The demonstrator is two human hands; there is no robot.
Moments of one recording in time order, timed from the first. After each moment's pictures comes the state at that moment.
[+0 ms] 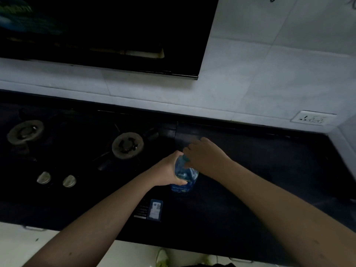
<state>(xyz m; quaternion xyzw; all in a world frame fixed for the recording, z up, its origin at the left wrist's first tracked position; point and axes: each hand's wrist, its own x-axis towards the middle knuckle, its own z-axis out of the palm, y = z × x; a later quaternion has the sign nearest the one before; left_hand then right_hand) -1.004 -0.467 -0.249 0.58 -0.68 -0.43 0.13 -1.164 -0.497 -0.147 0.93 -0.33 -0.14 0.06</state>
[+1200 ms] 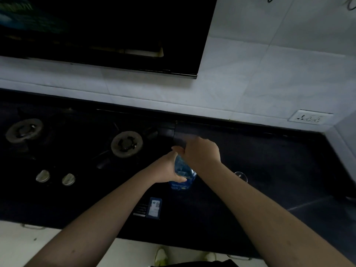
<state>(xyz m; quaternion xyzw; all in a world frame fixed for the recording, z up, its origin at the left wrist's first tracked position) -1.006 -0.471 -0.251 0.59 -0.70 -0.39 0.10 -1.140 -0.484 -0.152 0.79 -0.61 -0.06 -0.04</state>
